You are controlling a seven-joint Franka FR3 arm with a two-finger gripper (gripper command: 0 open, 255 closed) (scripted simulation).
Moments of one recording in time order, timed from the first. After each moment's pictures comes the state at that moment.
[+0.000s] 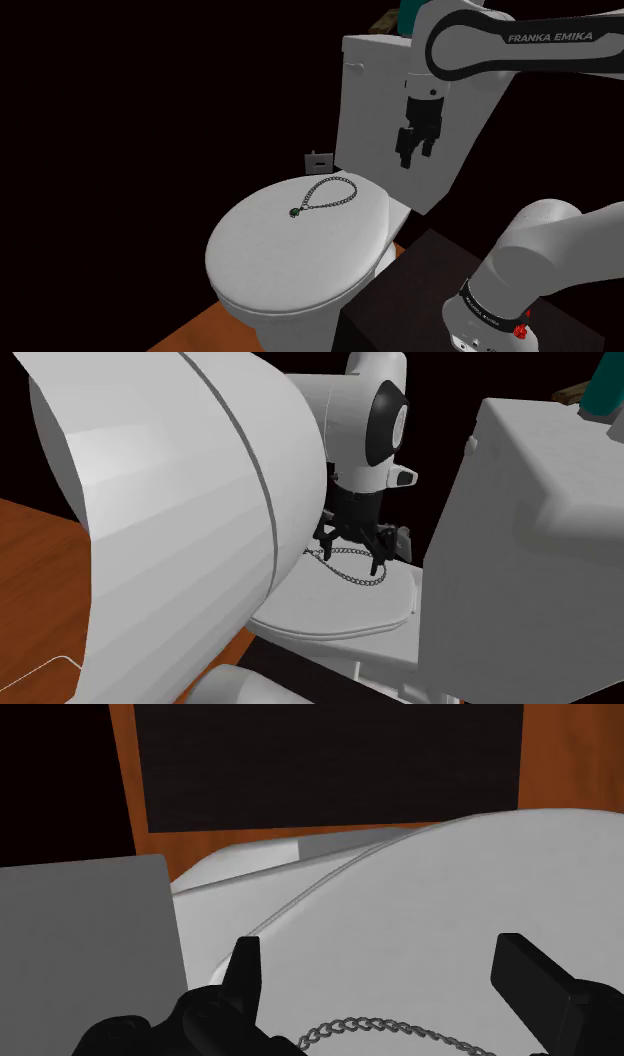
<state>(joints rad) -0.02 -0.75 0.03 -2.45 -0.01 1.56 0.04</state>
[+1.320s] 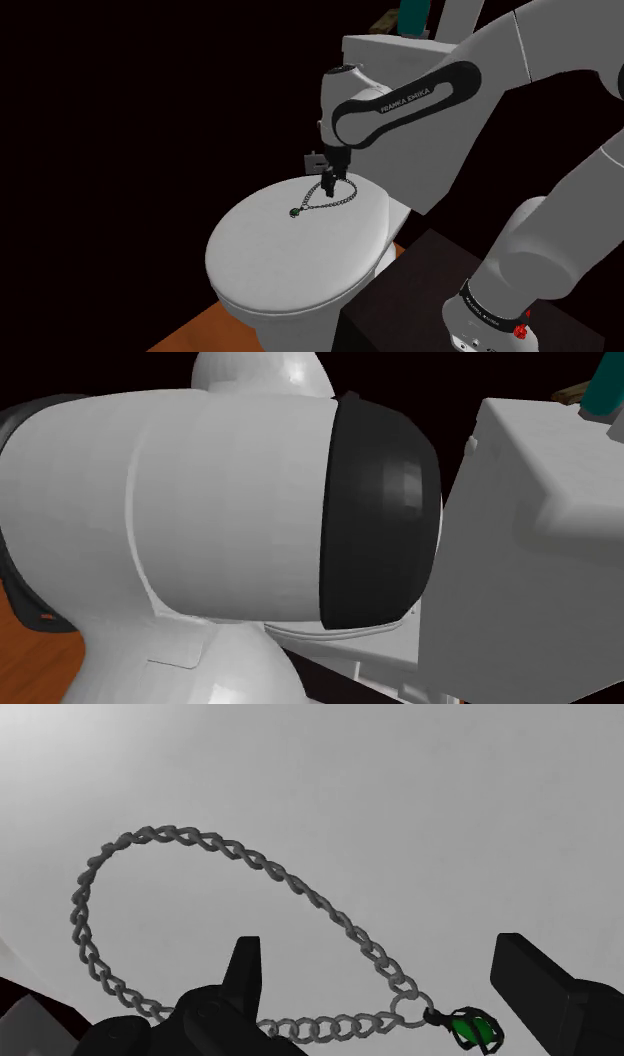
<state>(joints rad) 0.11 -0.19 0.15 -2.36 -0.06 2.13 -0.08</state>
